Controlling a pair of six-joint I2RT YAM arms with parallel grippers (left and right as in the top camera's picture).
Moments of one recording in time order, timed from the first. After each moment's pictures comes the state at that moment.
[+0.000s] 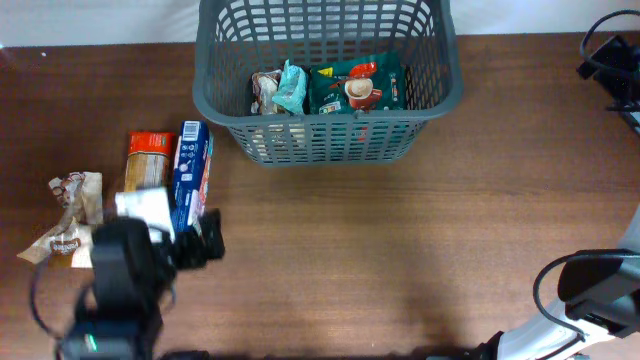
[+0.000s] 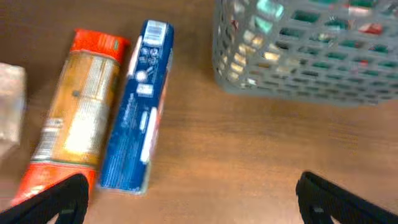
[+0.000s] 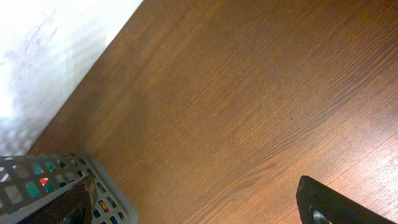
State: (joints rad) left arm 0.02 0.79 0.94 -0.89 0.07 -0.13; right arm -0.43 1.88 2.14 -1.27 -0.10 0.44
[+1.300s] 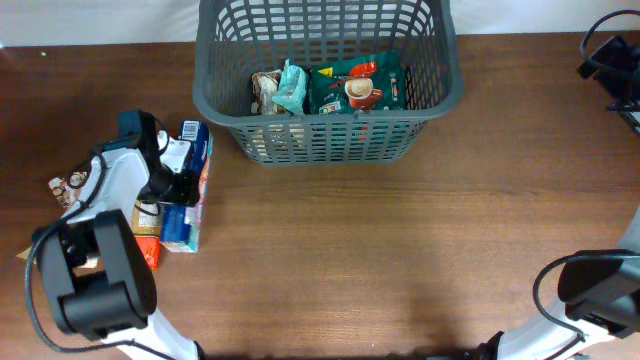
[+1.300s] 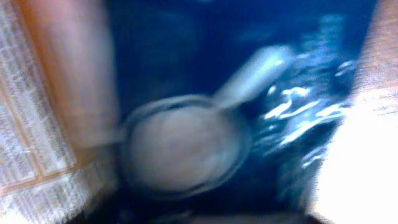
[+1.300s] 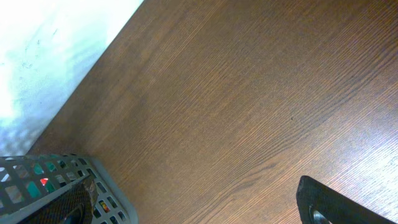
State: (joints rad) left arm 0.21 1.89 1.25 -0.81 0.06 0.33; right arm -0.43 1.88 2.14 -1.27 -0.10 0.44
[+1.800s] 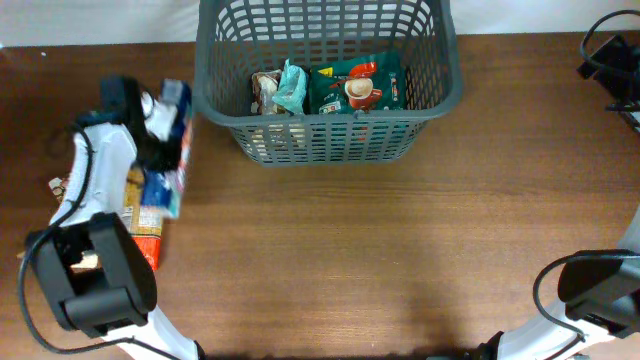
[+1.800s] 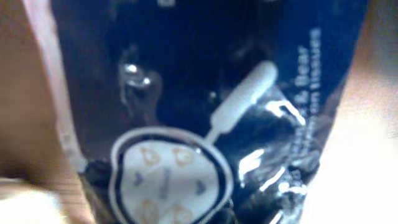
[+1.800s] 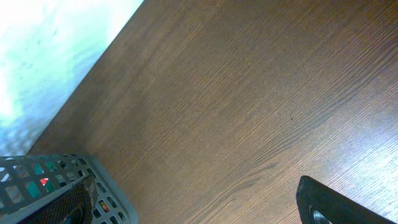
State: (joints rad) left arm 0.21 1.90 1.54 -0.91 0.04 0.33; right arm -0.43 1.88 2.14 -1.27 -0.10 0.44
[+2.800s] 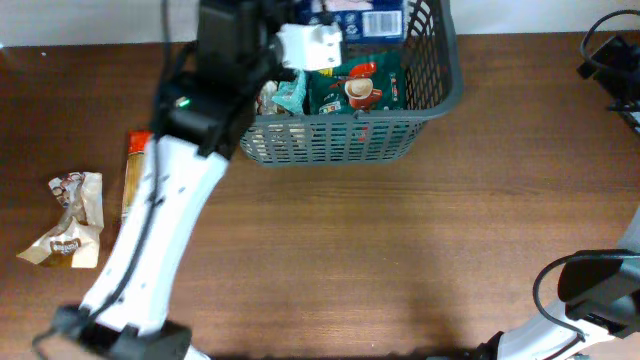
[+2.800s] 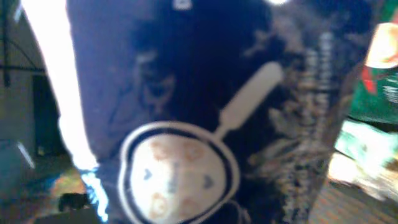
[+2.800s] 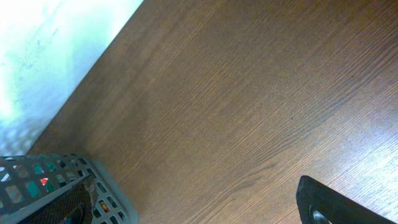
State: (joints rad) left arm -0.40 1.72 1.95 -0.60 -0.08 1.32; right arm -0.43 1.88 2.14 -1.27 -0.10 0.44
